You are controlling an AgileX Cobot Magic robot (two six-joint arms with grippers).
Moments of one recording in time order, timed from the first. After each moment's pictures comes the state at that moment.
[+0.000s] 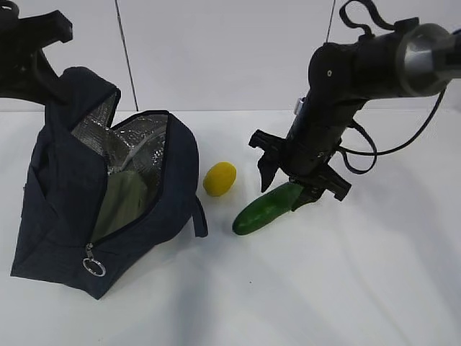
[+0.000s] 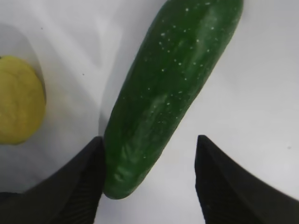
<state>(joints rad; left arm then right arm) -0.28 1.48 -1.26 -0.27 0.83 -0.30 0.37 2.08 -1.52 0.15 0.85 0.88</state>
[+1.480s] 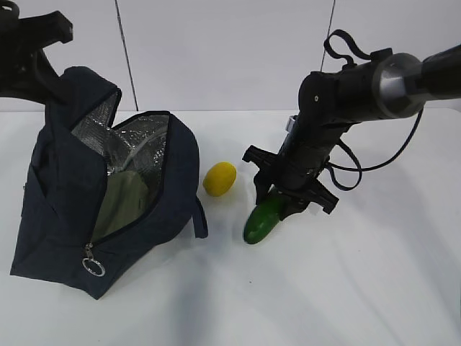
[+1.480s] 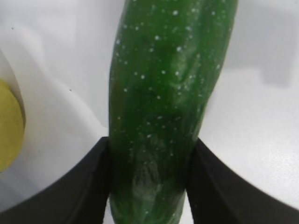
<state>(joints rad) -0.28 1.48 -1.26 -0.27 0.83 -0.28 0.37 2.18 -1.52 0.20 0.76 0.84</state>
